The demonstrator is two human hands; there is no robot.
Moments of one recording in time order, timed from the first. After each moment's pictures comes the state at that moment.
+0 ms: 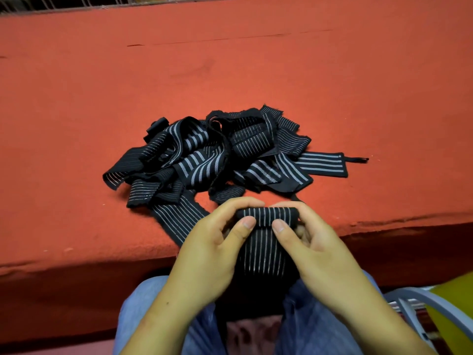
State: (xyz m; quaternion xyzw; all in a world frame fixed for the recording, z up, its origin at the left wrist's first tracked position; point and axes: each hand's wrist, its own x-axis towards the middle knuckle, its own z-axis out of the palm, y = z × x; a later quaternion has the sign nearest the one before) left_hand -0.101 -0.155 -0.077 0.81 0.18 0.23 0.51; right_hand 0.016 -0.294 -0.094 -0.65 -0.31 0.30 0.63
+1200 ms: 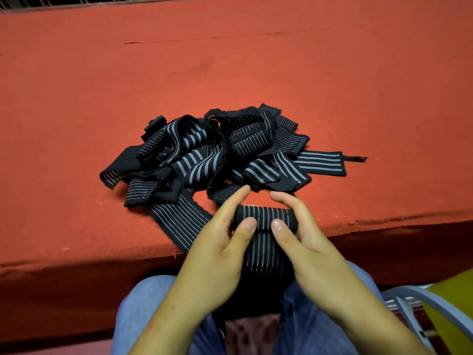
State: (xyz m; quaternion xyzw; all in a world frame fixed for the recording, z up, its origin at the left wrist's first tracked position) left_hand -0.098 -0.164 -0.085 0.78 0.21 0.22 0.55; right_hand 0.015 -0.293 -0.099 -0.64 -0.33 0.31 0.62
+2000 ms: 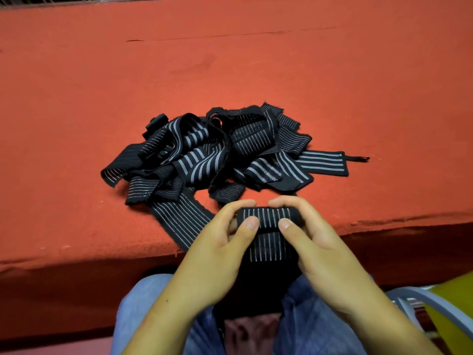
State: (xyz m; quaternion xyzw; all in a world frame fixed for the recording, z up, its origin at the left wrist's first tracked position) left_hand -0.099 -0.160 -0.080 0.76 0.19 0.17 0.60; right_hand 0.024 -0.297 -0.093 -0.67 -0.33 0.30 0.59
